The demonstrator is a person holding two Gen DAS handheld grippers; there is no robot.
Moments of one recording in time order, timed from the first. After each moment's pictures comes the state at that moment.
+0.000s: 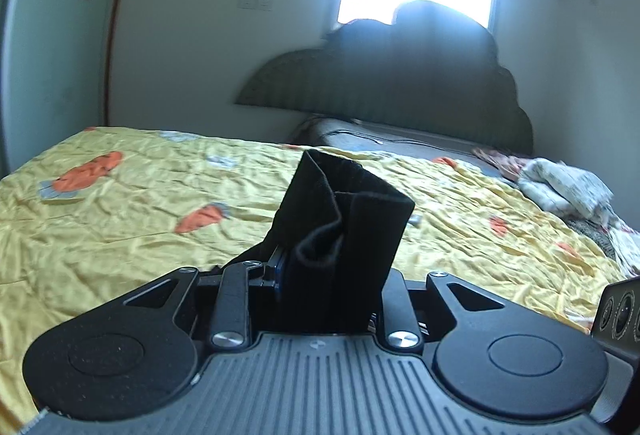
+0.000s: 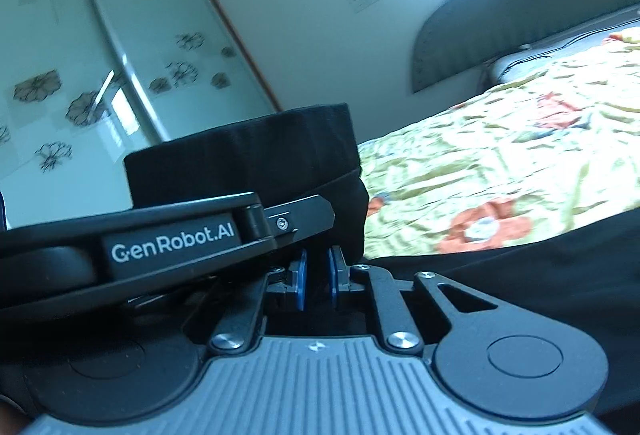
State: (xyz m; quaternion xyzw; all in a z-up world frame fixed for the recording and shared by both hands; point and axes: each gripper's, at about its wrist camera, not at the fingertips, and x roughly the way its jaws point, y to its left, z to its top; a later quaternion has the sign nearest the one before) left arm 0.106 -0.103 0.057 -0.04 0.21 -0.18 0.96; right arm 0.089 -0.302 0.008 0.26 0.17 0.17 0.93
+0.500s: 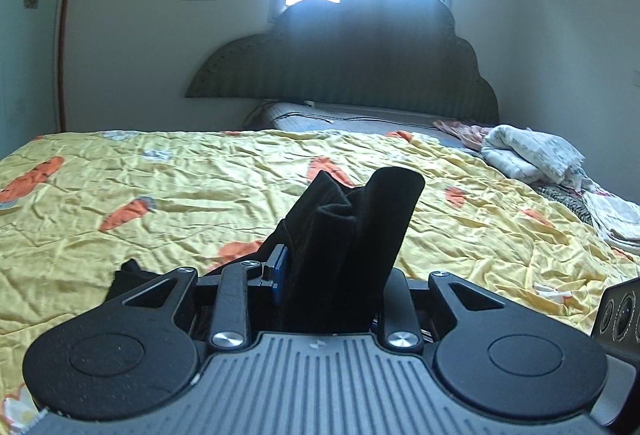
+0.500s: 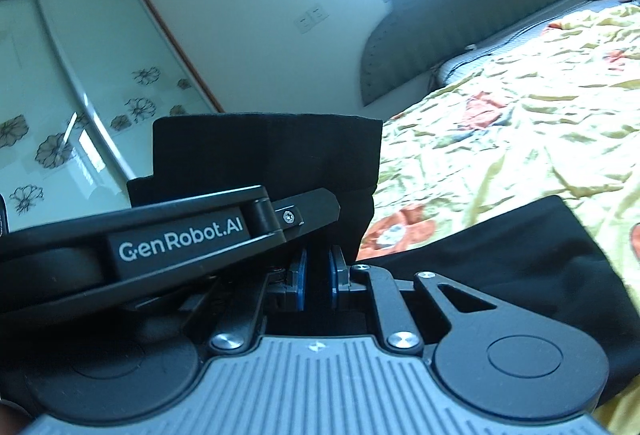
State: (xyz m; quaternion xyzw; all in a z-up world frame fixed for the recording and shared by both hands) left arm 0.099 -0.179 0.042 0.00 0.22 -0.24 0.95; right arm 0.075 -0.367 -0.015 0.31 0.16 0.12 0.93
